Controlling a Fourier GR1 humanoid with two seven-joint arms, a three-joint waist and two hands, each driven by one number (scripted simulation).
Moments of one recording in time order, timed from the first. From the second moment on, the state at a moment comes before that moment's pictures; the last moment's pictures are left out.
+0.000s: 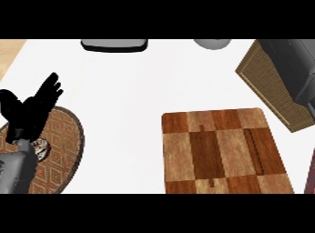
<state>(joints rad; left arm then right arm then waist) -0.24 0.24 0.16 -1.39 0.04 -0.07 0.23 -1.42 -0.36 -0.03 -0.19 1.20 -0.79 1.04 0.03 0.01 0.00</state>
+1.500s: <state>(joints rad) -0.23 0.26 0.19 -1.37 0.04 -0.09 0.22 -1.12 -0.49 -0.26 -0.40 1.02 -1.11 0.82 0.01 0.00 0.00</state>
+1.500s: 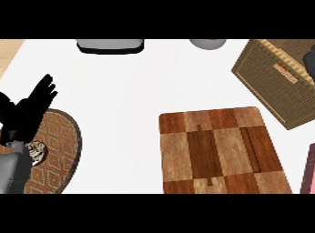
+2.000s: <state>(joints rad) -0.17 0.26 0.22 -1.38 0.04 -0.06 0.21 -0.85 -0.45 -0.30 -0.82 0.86 -1.14 0.83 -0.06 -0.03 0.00</state>
